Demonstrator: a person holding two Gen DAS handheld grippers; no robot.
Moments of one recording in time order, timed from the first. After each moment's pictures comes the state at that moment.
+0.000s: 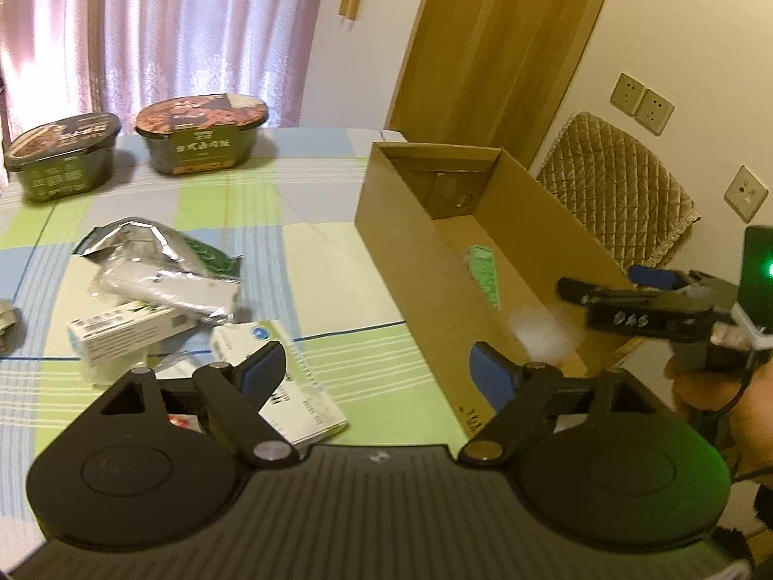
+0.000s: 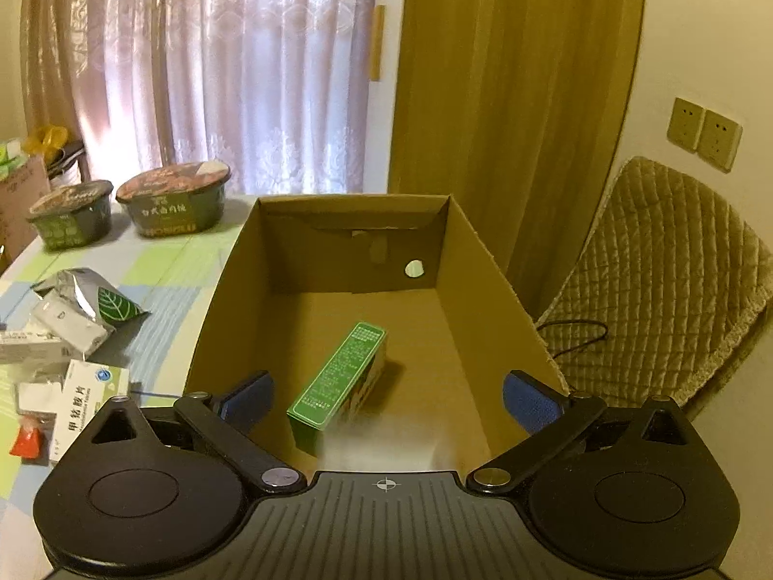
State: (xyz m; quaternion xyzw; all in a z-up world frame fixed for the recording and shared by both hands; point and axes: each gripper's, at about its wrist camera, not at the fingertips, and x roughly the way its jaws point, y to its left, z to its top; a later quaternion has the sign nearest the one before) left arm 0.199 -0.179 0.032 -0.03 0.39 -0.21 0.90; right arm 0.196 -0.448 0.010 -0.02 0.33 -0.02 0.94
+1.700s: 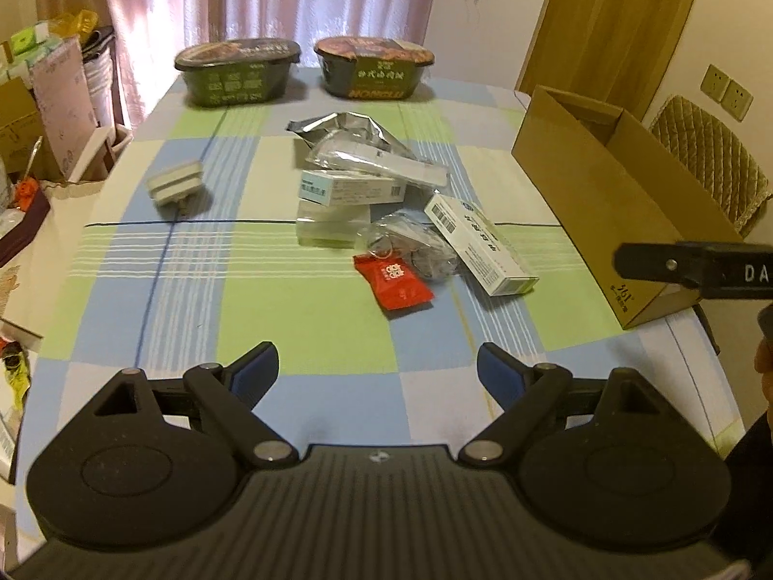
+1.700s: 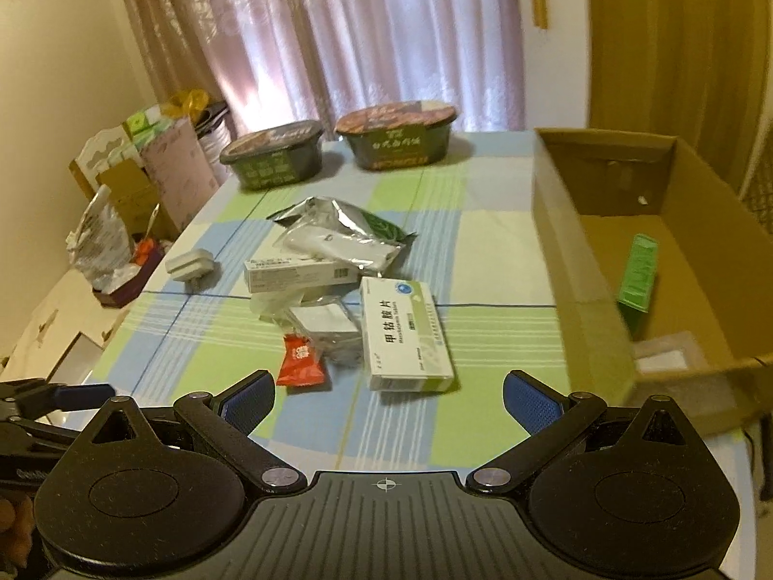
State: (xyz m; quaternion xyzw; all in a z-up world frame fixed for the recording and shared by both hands) left arm 0.121 -0.034 -0.007 -0.02 0.43 -0.11 0.89; right arm 0.130 -0.271 0.006 0.04 0.40 0.15 0.91
